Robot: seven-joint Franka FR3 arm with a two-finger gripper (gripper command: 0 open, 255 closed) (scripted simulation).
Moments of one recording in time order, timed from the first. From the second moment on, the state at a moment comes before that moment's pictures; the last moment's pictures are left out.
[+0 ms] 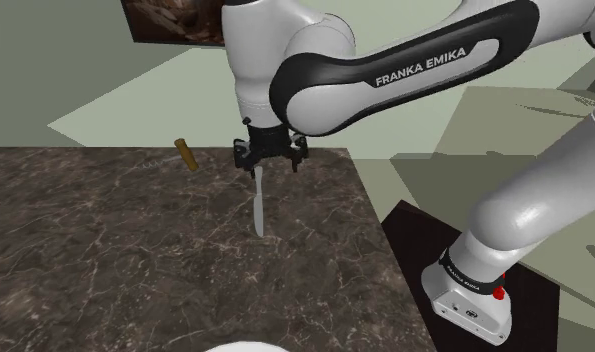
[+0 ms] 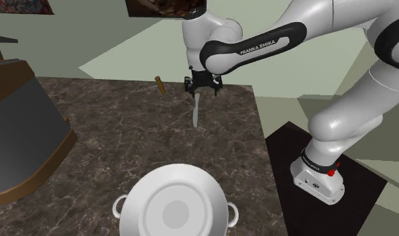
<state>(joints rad) -0.36 -0.16 0.95 -2.08 -0.09 1.94 1.26</state>
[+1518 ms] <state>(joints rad) -0.33 0.19 1.02 -1.99 -0.42 1.96 1.66</state>
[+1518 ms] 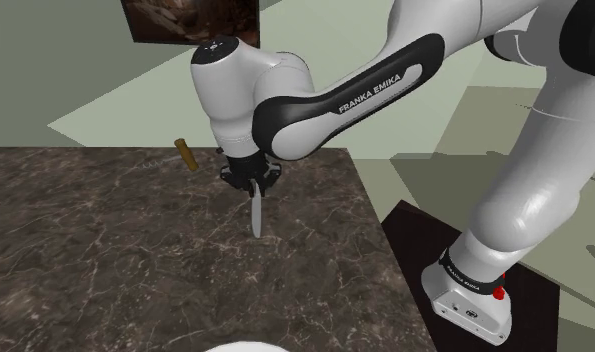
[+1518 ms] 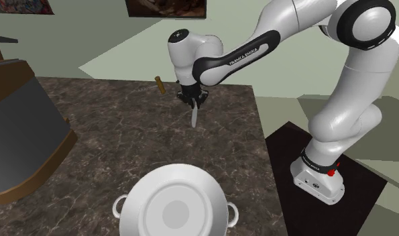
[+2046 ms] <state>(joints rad) -0.35 0.14 1.03 -1.94 -0.35 1.88 1.61</state>
